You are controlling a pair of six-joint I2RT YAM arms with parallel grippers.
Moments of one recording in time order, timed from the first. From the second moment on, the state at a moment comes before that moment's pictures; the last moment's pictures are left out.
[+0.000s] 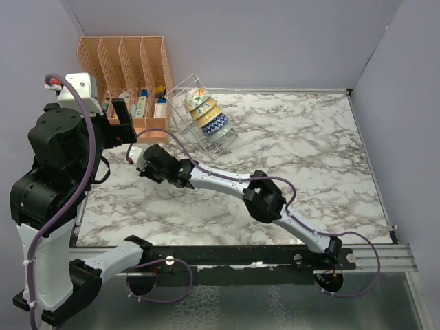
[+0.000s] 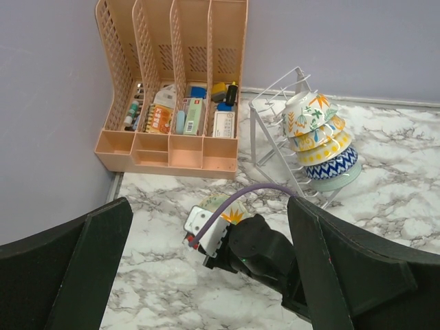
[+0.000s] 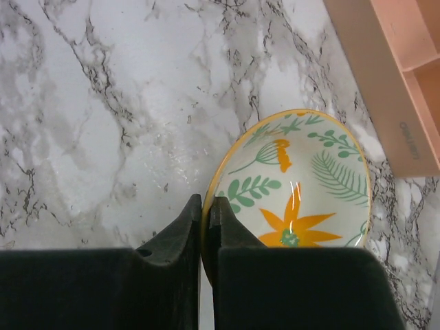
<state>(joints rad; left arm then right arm) -0.41 1.04 1.96 -1.15 -0.46 -0.13 1.14 2.60 2.31 -0.26 0.05 -0.24</state>
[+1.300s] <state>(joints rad) -0.41 0.99 2.00 -1.15 -0.43 -0.14 0.77 1.89 1.65 0.58 -0.21 1.03</state>
